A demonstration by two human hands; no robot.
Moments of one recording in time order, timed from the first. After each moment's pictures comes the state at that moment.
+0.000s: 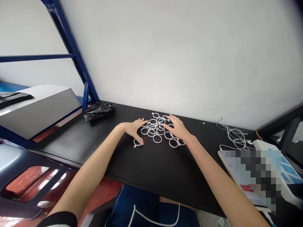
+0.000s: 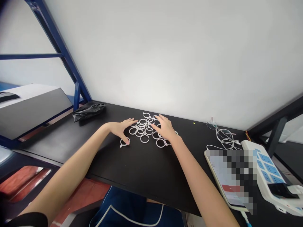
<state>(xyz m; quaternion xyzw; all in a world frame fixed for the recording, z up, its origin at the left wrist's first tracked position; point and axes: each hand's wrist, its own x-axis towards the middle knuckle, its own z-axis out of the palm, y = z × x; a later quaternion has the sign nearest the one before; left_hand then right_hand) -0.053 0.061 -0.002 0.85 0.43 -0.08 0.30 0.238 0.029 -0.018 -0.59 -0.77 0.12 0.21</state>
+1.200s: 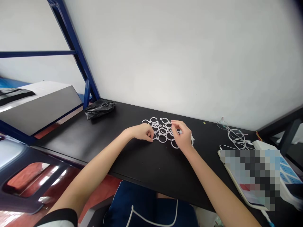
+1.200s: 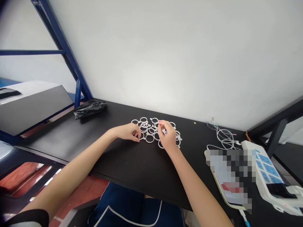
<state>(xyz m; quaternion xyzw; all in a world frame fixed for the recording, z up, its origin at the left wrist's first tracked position) -0.015 0.036 -0.007 0.89 0.30 0.09 0.33 0.217 -0.018 -0.029 -0.49 -0.68 0.08 0.54</state>
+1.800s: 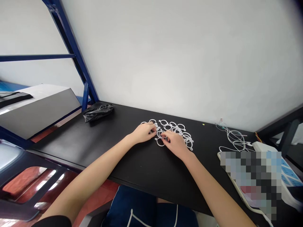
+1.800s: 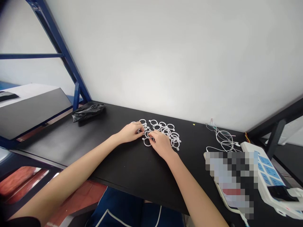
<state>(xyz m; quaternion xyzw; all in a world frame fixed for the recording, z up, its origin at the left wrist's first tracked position) 0.006 0.027 -0.024 0.88 0.39 0.22 0.18 0.210 -0.033 -0.022 -0.54 -0.81 0.08 0.22</state>
